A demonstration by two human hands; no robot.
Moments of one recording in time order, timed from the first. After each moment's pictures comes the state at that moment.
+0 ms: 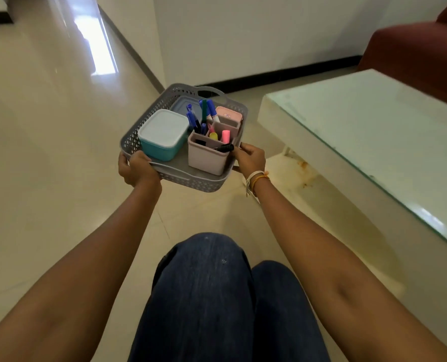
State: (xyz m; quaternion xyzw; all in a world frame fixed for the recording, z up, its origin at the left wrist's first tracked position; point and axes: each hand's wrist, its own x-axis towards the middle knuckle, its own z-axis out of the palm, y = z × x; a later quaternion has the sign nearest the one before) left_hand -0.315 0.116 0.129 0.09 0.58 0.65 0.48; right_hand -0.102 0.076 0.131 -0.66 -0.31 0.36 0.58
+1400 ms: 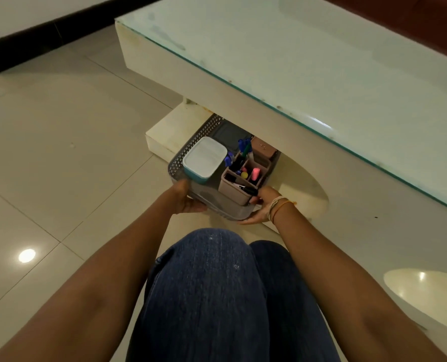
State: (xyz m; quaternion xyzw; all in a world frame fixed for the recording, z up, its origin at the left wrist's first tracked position) left_hand -0.077 0.046 -0.024 0.40 0.51 -0.08 0.76; right_hand 0.066 -0.124 0.003 -0.65 0.26 0.51 0.50
